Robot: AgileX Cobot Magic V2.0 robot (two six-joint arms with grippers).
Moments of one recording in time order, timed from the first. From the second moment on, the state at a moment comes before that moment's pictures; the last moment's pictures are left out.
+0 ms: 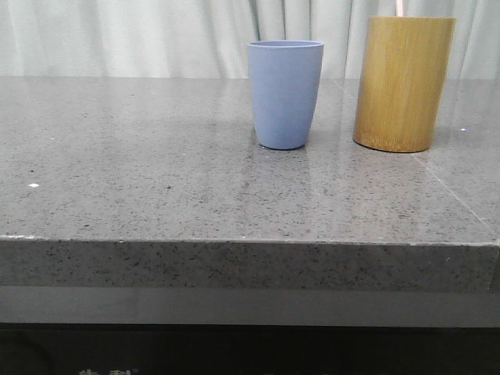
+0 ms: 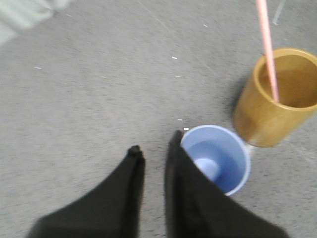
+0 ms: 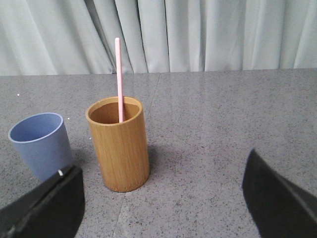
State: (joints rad) left arm -0.62 1.88 -2.36 0.04 1.27 0.12; right arm 0.00 0.42 -0.60 0.19 0.41 -0.05
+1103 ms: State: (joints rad) left arm -0.15 0.68 -0.75 0.01 0.59 0.01; right arm 0.00 0.42 -0.60 0.19 0.43 -0.05
